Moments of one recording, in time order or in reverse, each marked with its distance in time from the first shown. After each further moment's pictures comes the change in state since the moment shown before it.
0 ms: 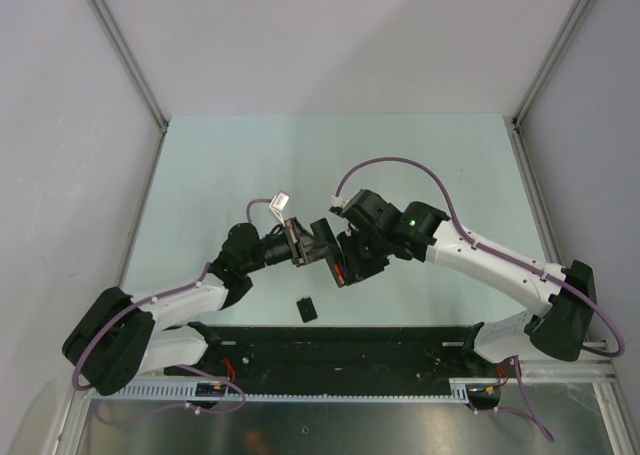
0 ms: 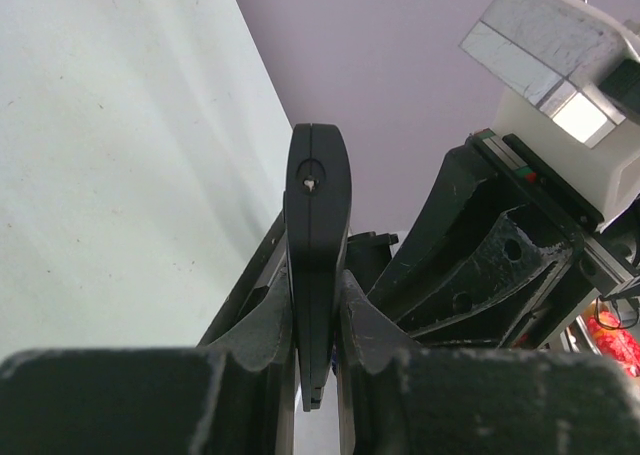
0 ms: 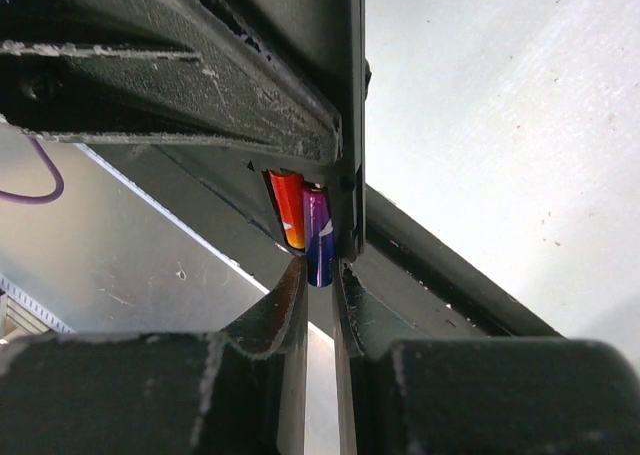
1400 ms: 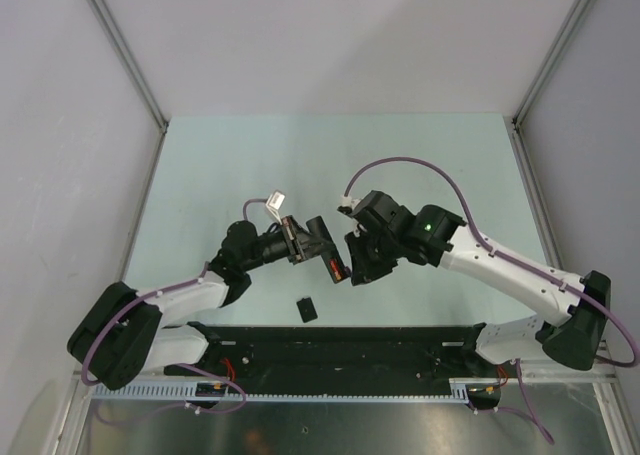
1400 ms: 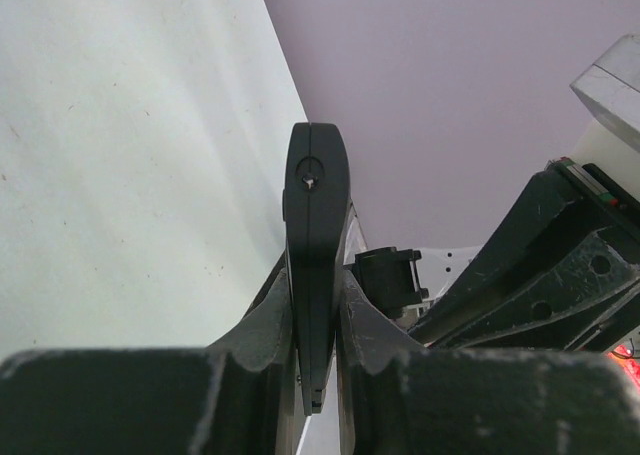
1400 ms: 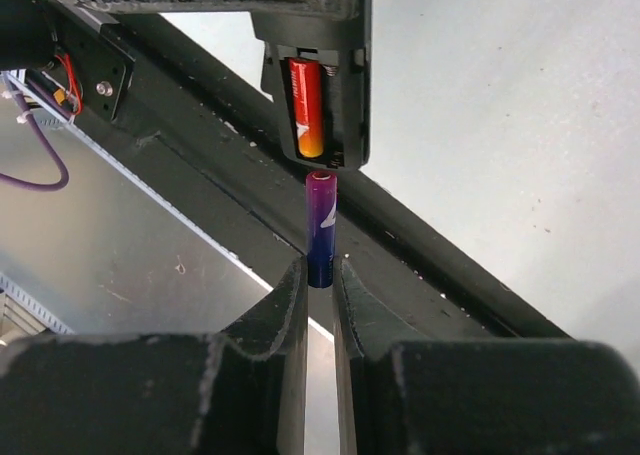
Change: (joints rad) left arm 0.053 0.037 -0.012 0.008 0.002 0.009; right arm 0.007 -0.082 -0.017 -0.024 0.019 0.000
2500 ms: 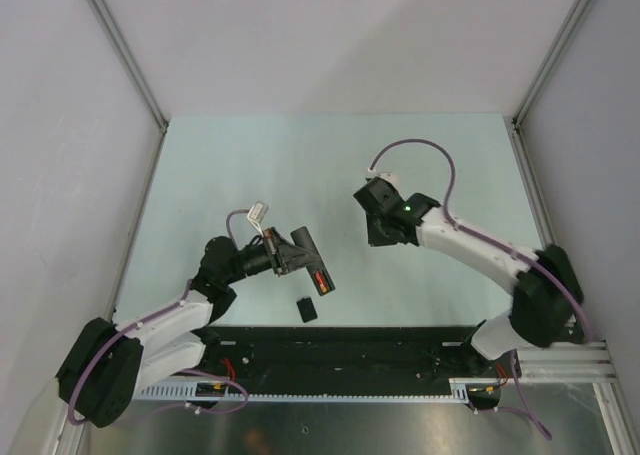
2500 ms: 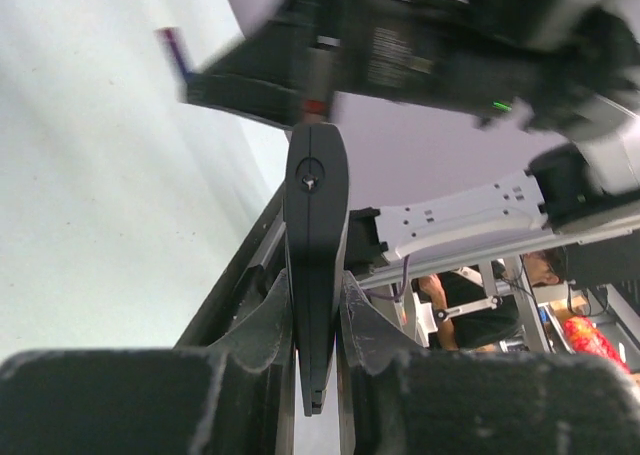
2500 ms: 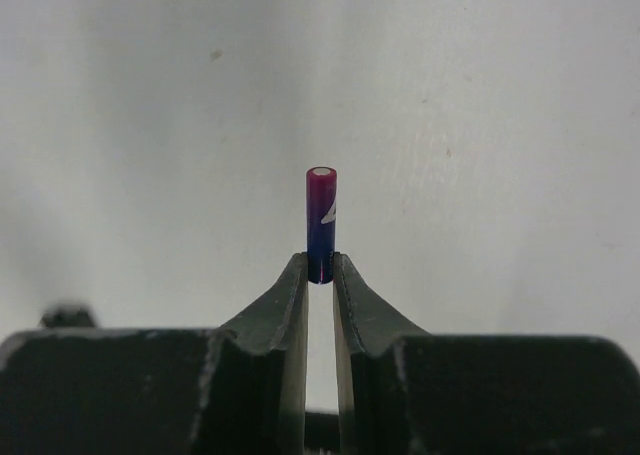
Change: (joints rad) left arm 0.087 -0.237 -0.148 0.018 0.123 -0.063; right arm -0.227 0.254 -0.108 0.265 0.431 0.092
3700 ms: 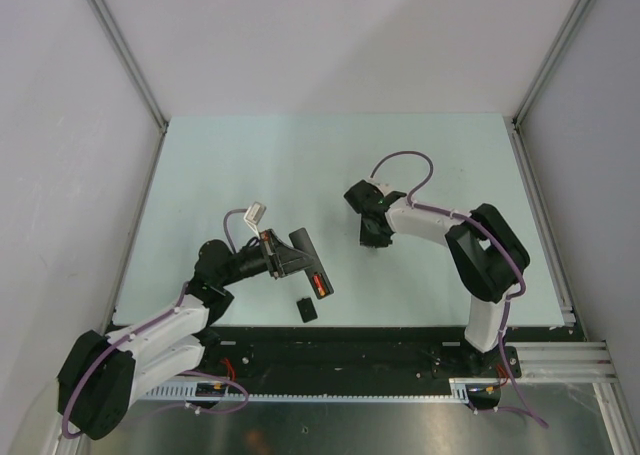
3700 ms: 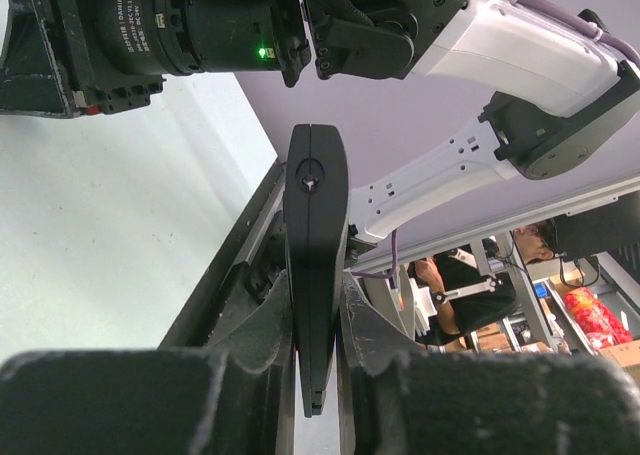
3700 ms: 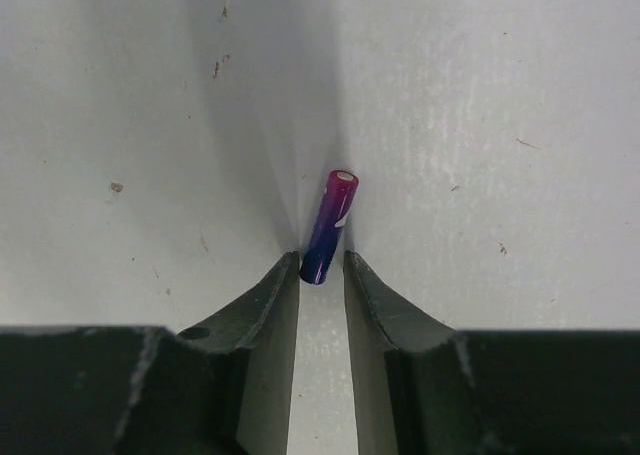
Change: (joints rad) left arm -0.002 -0.053 -0.001 0.000 0.034 0.009; right arm -0.065 0.282 0.018 0.140 -0.015 0.140
